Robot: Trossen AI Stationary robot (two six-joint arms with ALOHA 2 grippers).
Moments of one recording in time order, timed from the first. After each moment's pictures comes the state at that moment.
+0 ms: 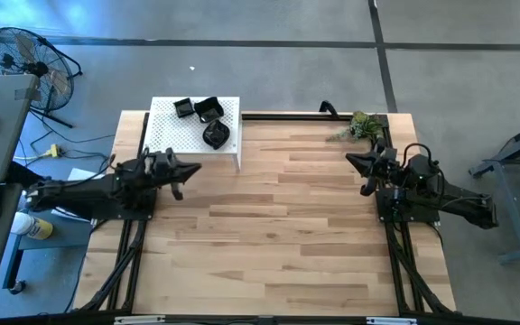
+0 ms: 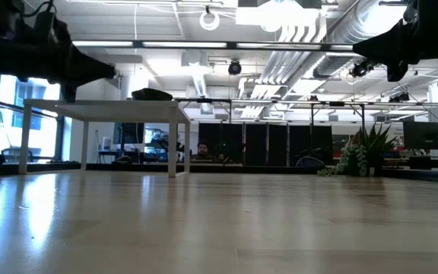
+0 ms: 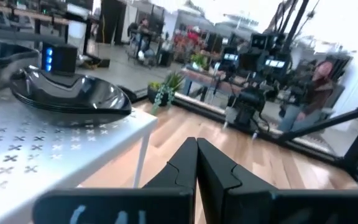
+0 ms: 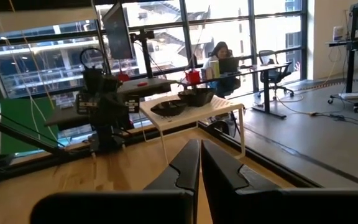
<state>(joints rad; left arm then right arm) 0.14 0.16 0.05 0.19 -0.20 -0.27 -0.26 0.00 0.19 -0.07 0.11 0.16</state>
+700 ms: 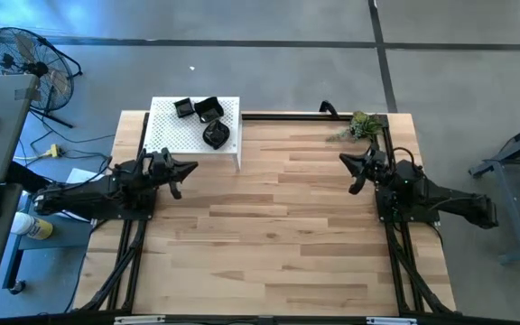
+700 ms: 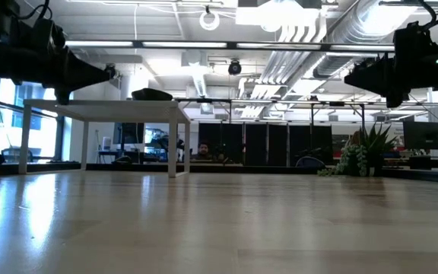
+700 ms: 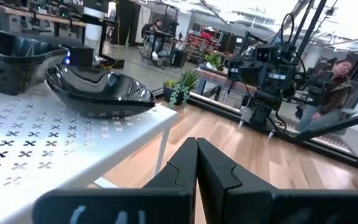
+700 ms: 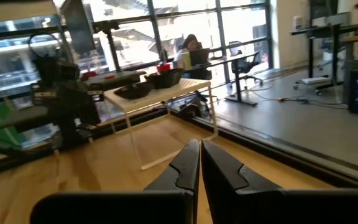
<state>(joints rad) 0.14 0.01 0.02 0.03 -0.26 -0.26 -0.26 0.01 0.01 0.06 0.24 0.20</state>
